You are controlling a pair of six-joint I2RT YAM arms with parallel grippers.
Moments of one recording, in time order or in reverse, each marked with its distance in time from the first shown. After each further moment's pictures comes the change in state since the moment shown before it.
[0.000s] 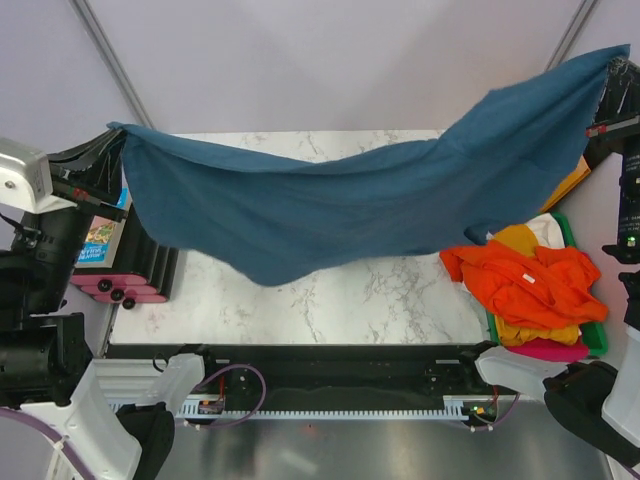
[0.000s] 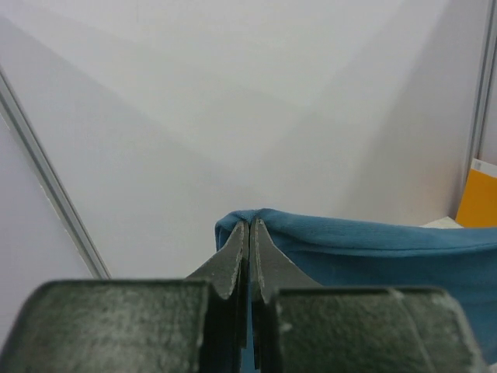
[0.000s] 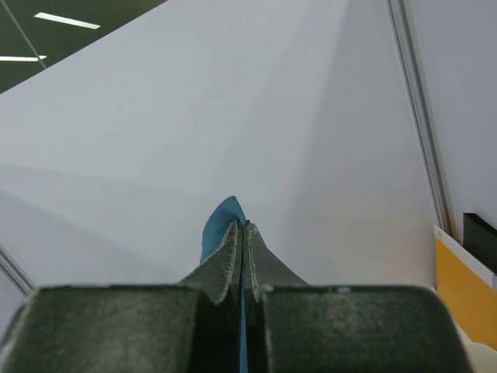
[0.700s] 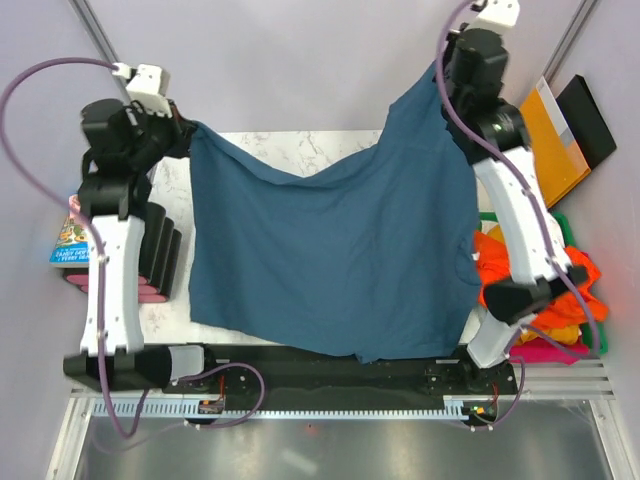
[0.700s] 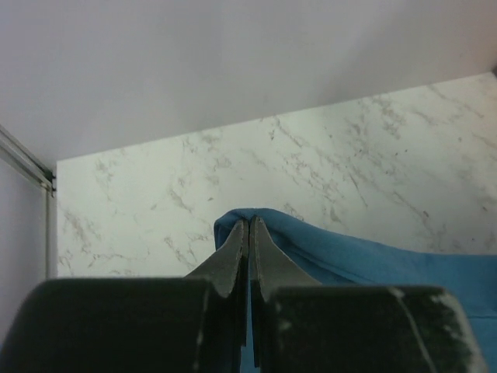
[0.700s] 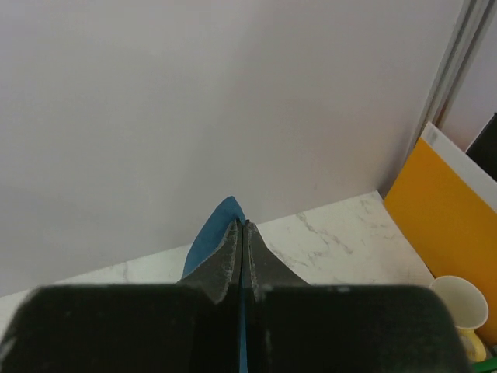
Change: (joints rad) left arm 0.000 0.288 -0.375 0.092 -0.013 -0.003; right arm -0.078 0.545 0.029 0.031 0.069 -0.013
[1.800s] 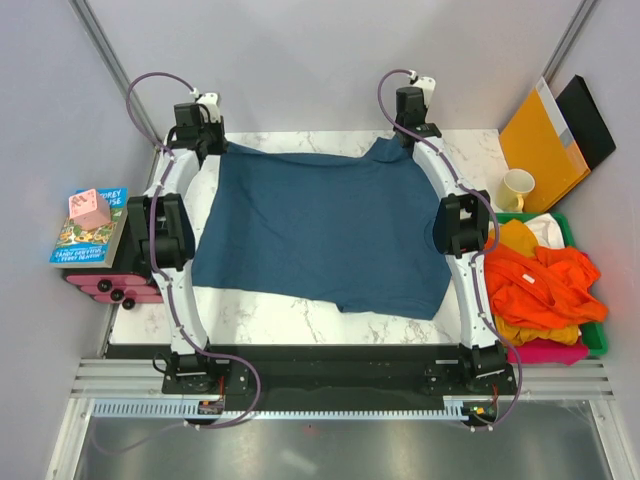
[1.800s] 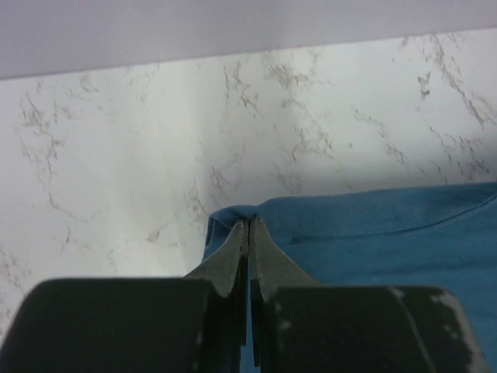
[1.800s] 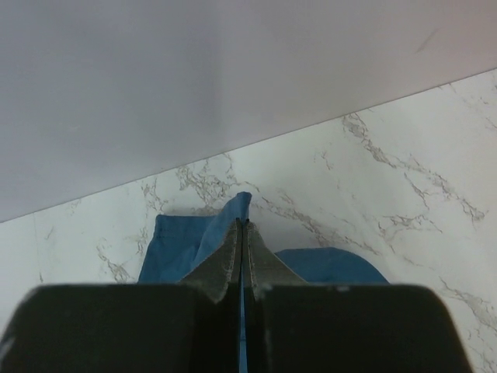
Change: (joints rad) left arm 0.003 0.972 0.209 0.356 -0.120 0.023; right arm -0.179 0.909 0.238 0.182 -0.170 0.121
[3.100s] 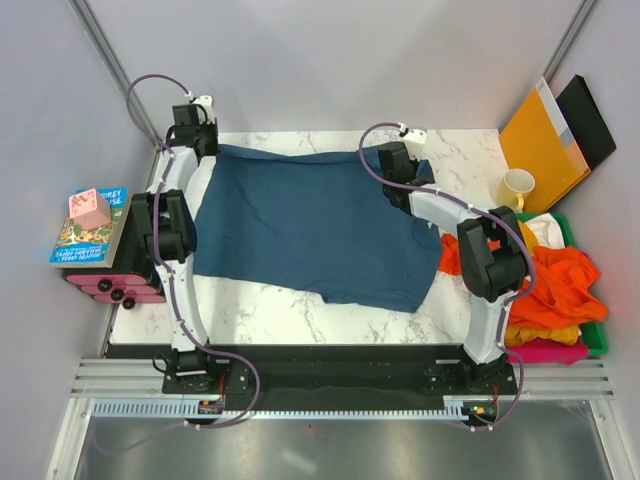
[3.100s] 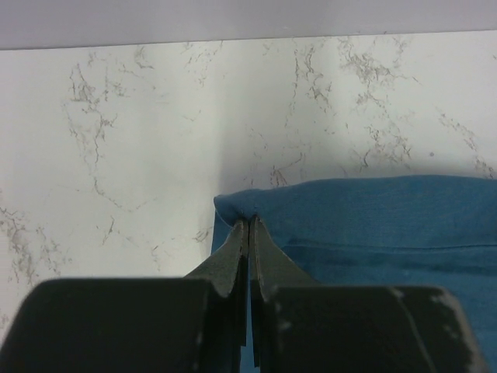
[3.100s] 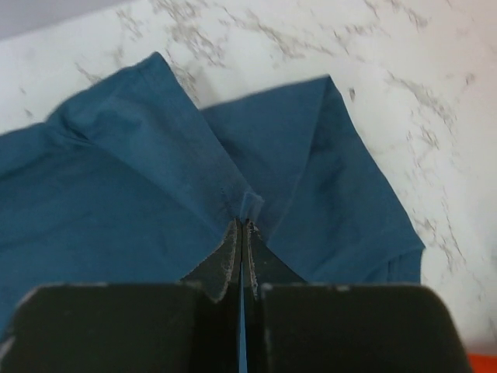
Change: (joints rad) left arm 0.029 0.149 0.172 -0.071 -0.105 0.012; right arm 0.185 -0.634 -1.067 0.350 0.185 0.117
